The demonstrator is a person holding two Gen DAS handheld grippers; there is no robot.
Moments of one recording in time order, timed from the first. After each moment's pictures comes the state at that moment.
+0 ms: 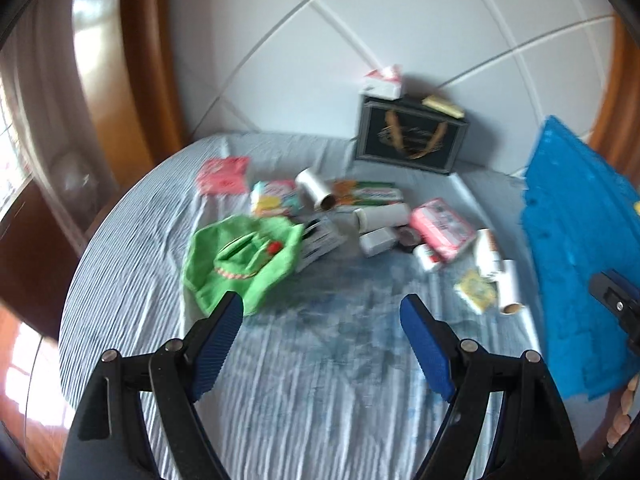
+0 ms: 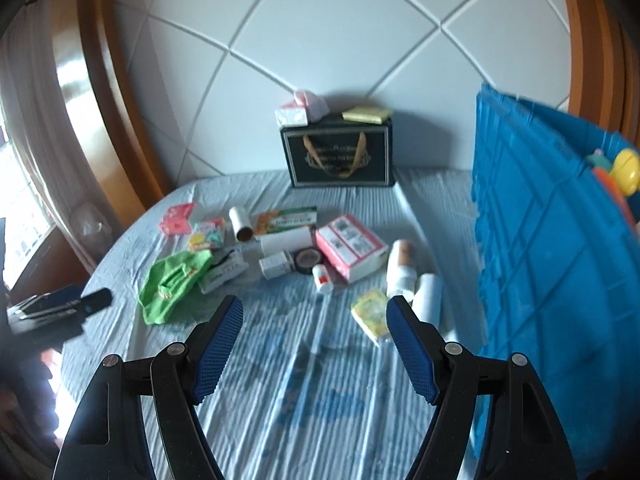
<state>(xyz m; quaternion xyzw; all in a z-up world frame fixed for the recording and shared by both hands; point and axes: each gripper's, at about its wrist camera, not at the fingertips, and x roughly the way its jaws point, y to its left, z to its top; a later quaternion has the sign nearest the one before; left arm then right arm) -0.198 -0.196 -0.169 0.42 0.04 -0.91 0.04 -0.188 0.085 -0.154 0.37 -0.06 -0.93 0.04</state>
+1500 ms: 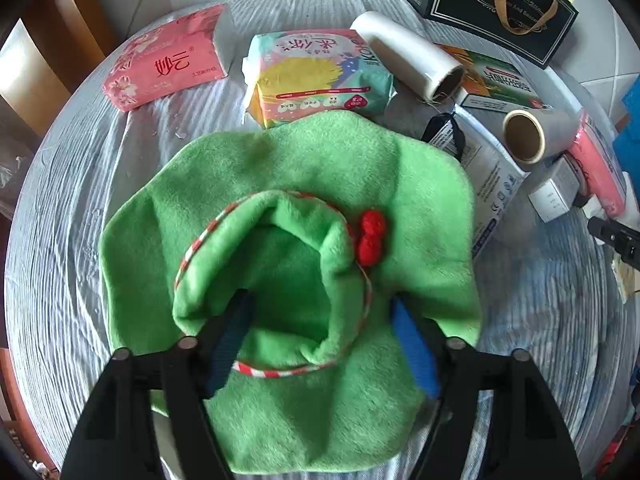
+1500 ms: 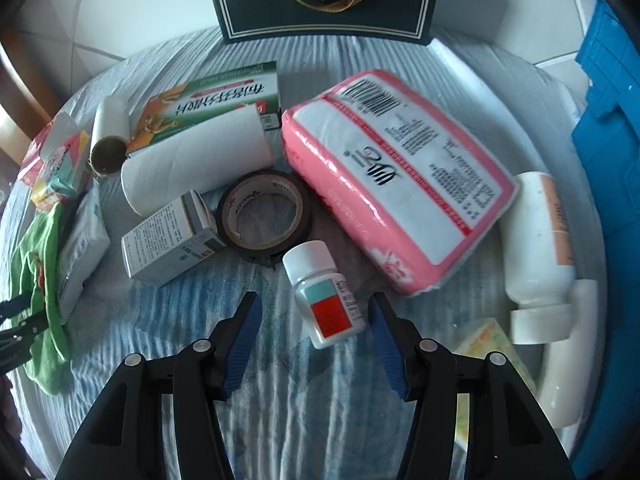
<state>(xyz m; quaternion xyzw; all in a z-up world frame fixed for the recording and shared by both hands) -0.424 -0.284 -0.376 0.59 -0.01 -0.81 -0.04 -0.429 0.044 -0.372 0.57 -0.05 -0.82 -0.04</state>
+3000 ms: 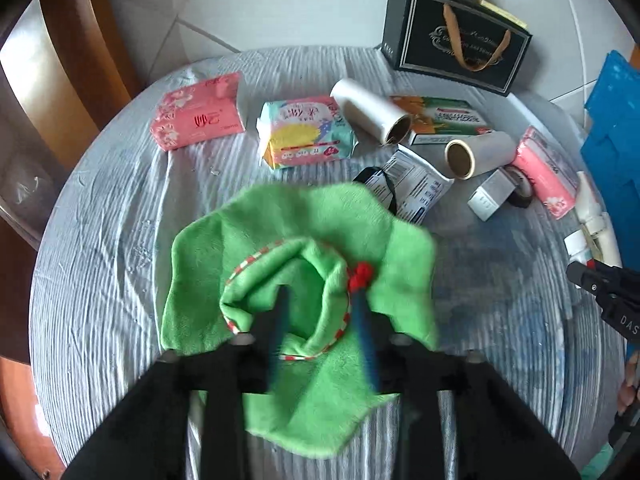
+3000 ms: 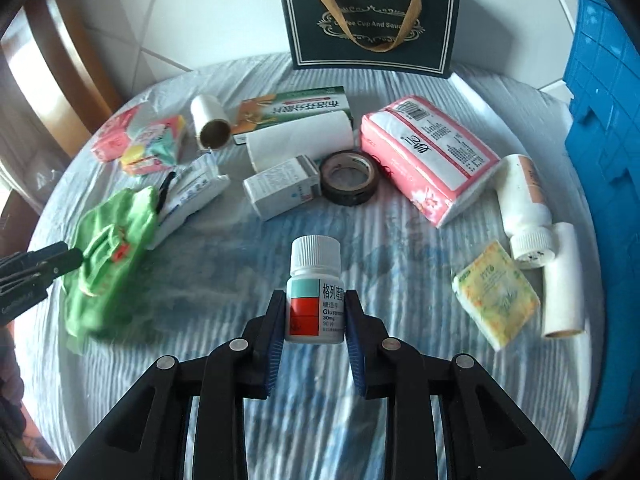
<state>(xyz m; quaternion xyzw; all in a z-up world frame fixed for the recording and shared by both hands) -0.345 -0.283 -0.304 0.51 -0.02 -0.86 -0.05 -0.331 -0.006 -0.324 0.51 -0.06 -0.86 0.00</state>
